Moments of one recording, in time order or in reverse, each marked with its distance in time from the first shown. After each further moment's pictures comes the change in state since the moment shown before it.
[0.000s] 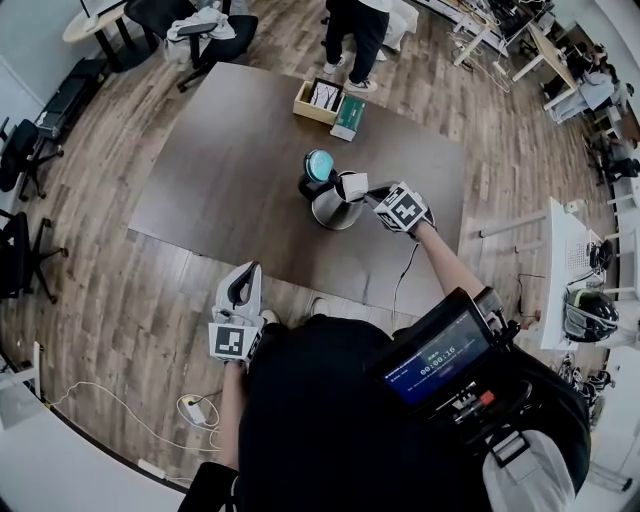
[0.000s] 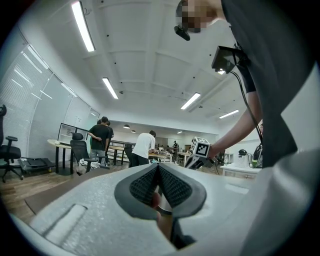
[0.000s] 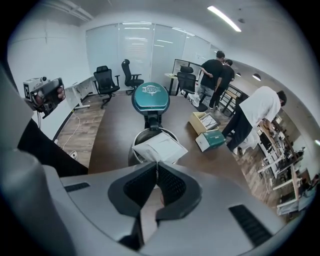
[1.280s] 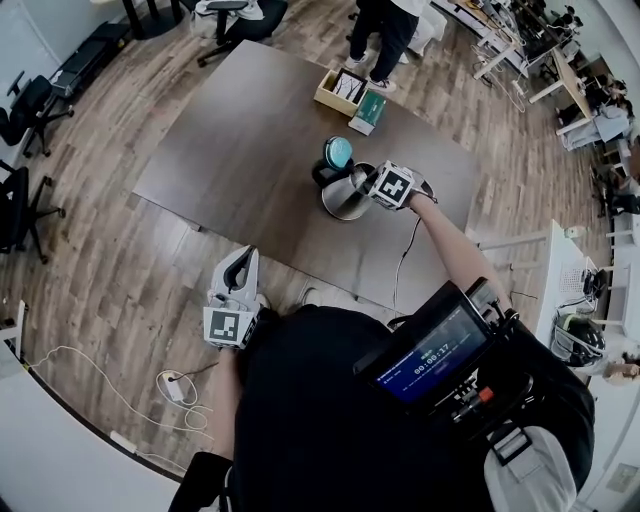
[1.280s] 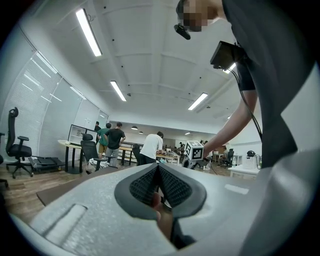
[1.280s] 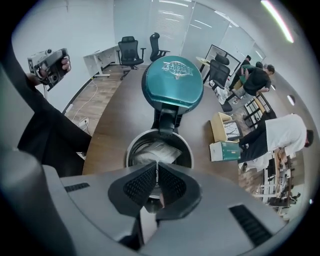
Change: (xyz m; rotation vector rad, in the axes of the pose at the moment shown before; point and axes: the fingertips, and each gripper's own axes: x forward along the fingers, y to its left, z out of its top) left arm -0.024 0.007 -0.005 -0.022 -0.026 0.082; right arm 0.040 0.008 0.019 -0.334 0.227 0.102
